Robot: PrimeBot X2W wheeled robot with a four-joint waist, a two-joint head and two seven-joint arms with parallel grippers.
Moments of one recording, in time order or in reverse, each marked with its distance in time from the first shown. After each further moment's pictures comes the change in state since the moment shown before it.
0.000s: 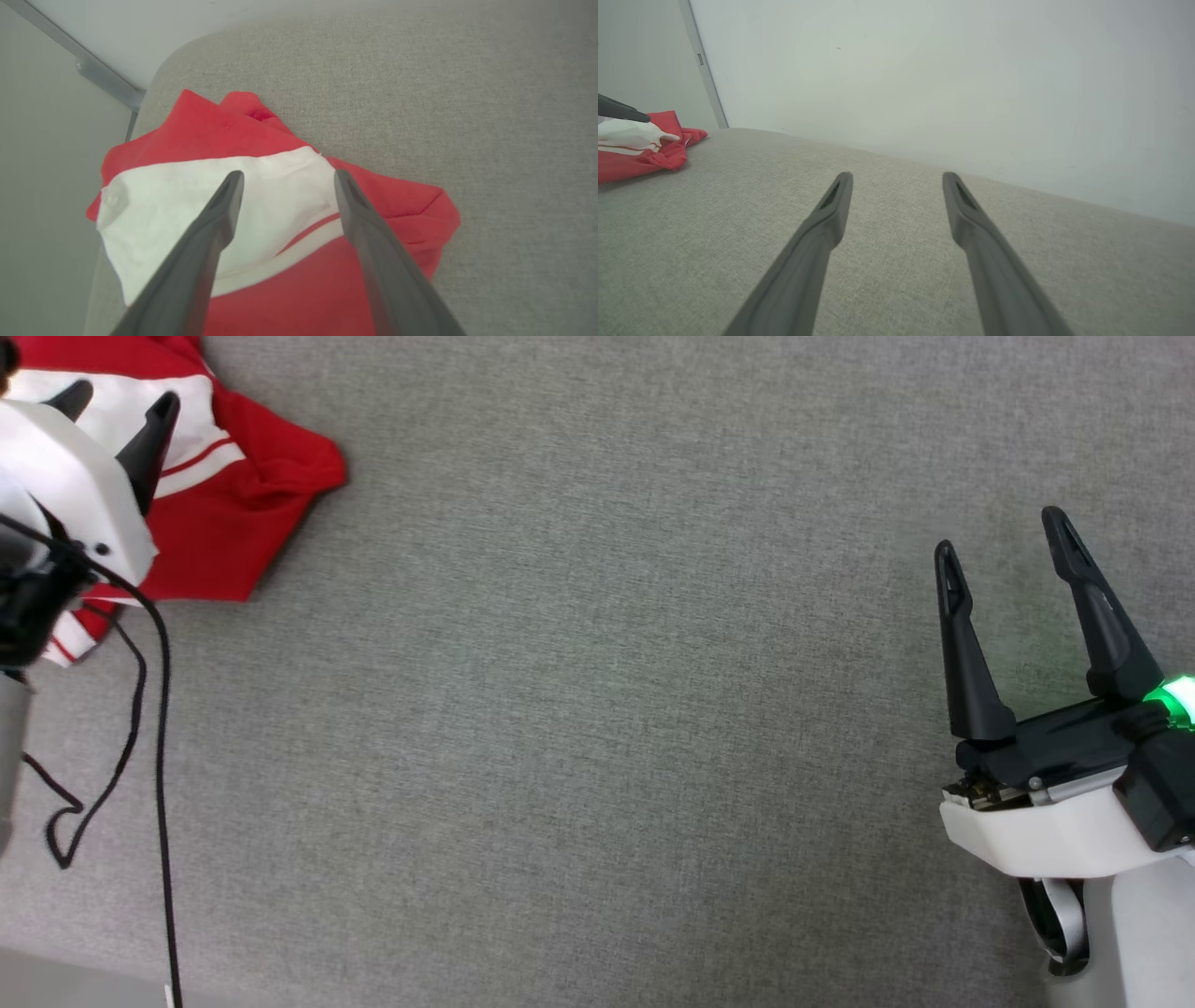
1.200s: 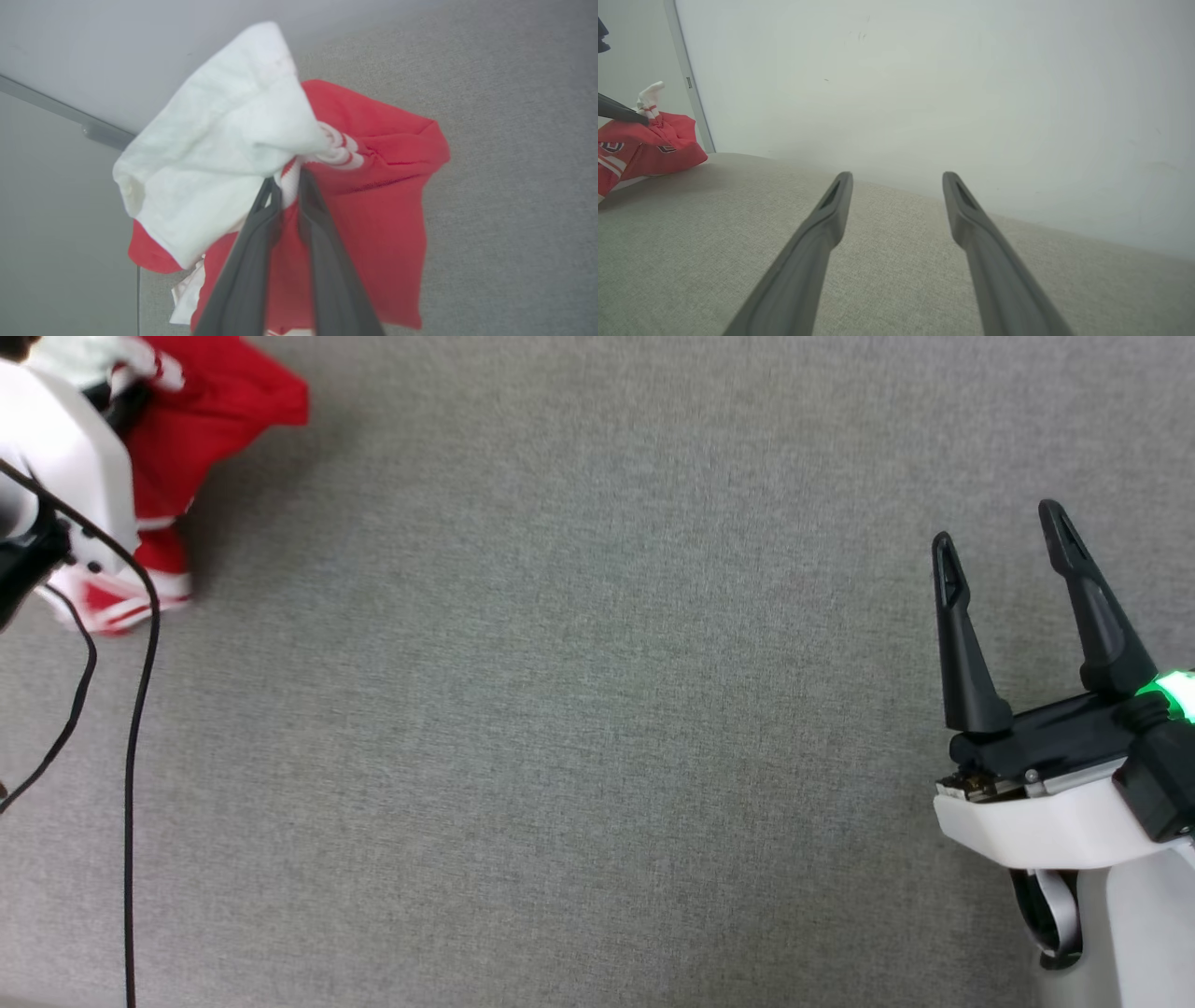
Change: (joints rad) left arm -0.170 0.186 -0.399 0.005 -0.209 0.000 0.073; right arm -0.015 0.019 -0.002 0.010 0.020 0.000 0.000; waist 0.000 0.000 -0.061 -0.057
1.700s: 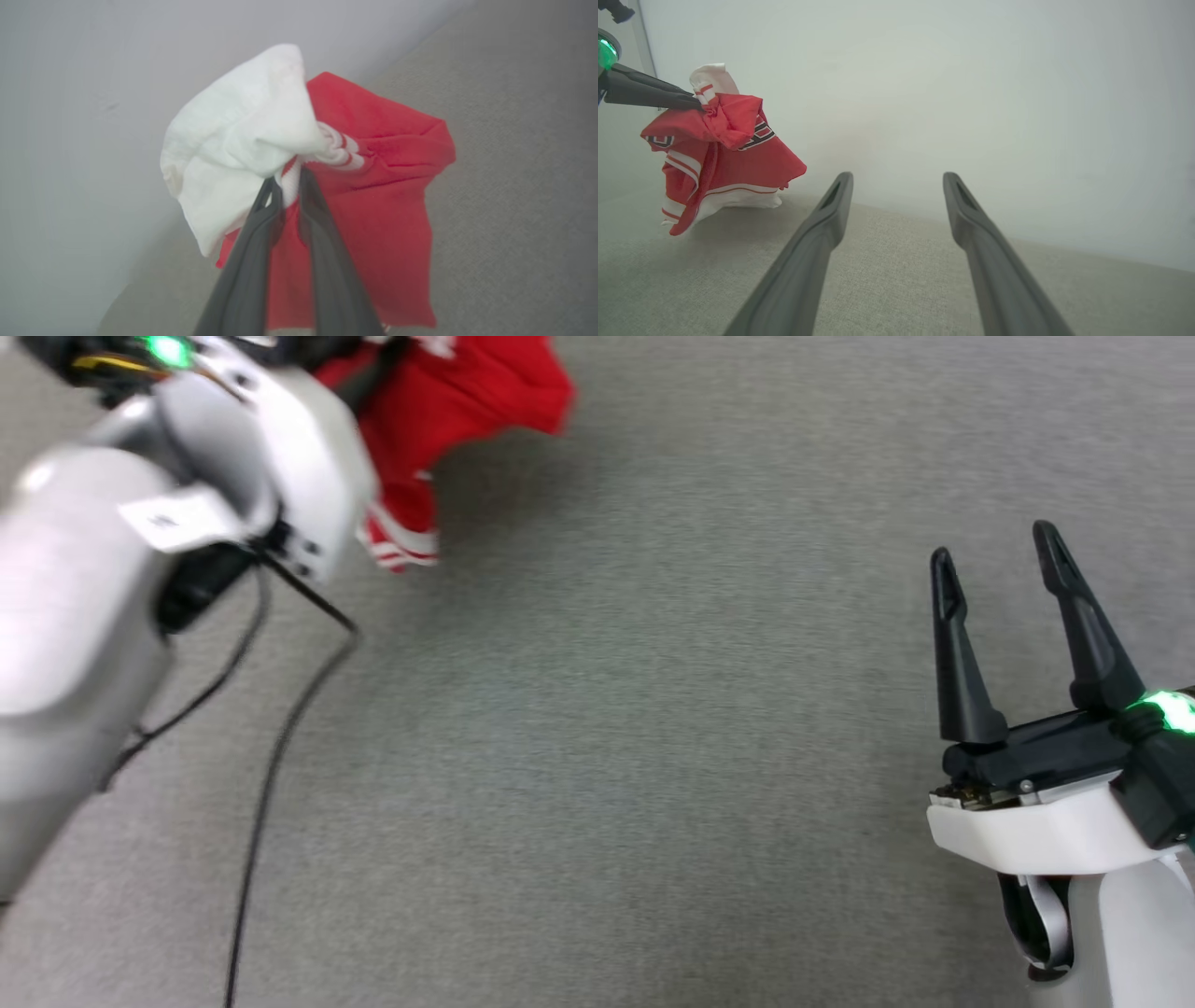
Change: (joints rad) left arm -0.089 -0.101 -0.169 -0.238 0.122 0.000 -0.122; right arm 0.027 0.037 -0.016 0.014 0.024 0.000 0.000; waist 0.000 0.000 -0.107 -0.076
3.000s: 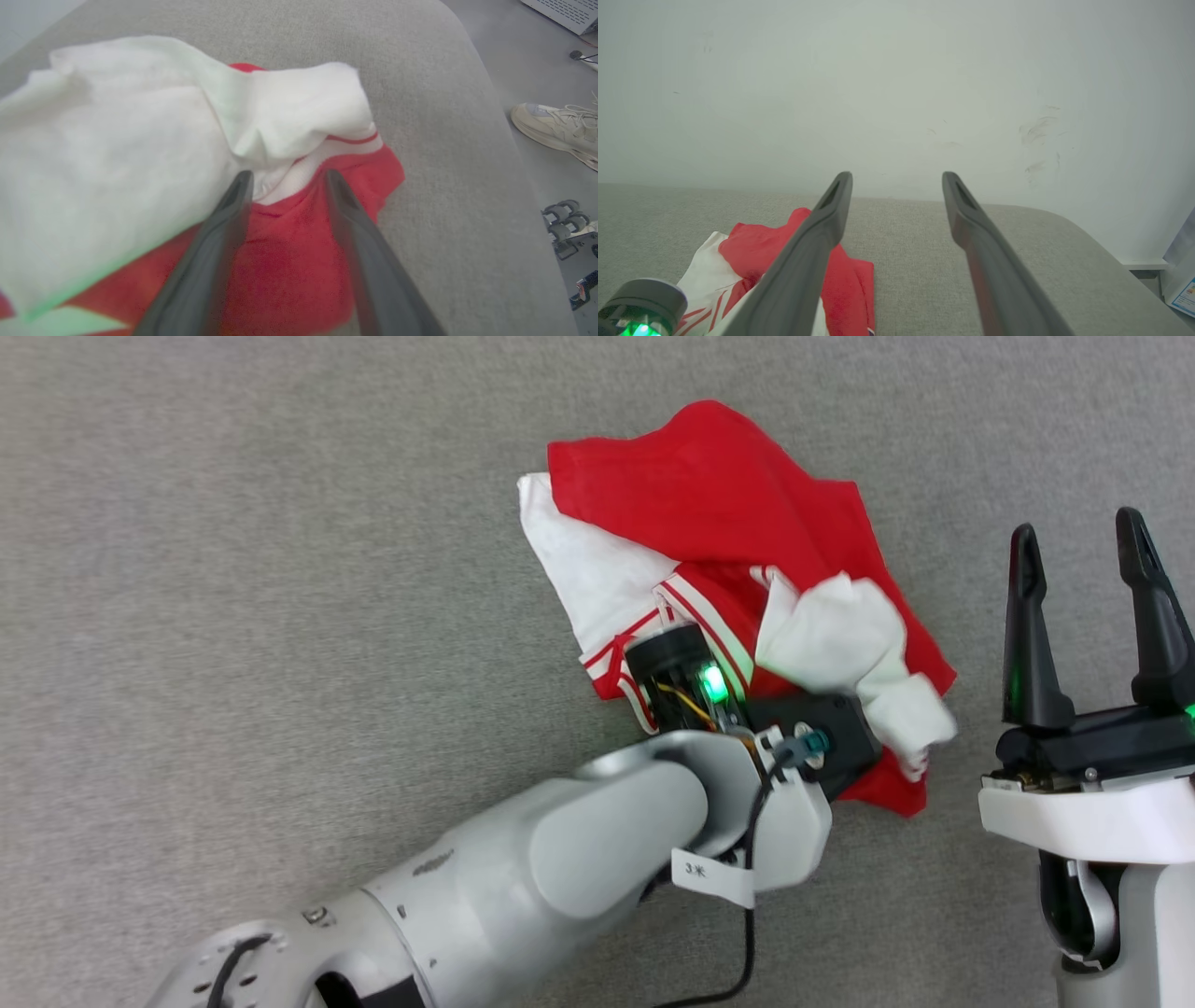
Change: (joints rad) left arm 0.165 -0.624 -0.443 0.329 0.137 0.000 -0.243; right arm -0.004 0.006 -0.088 -0.017 0.071 0.000 0.000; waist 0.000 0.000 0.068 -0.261
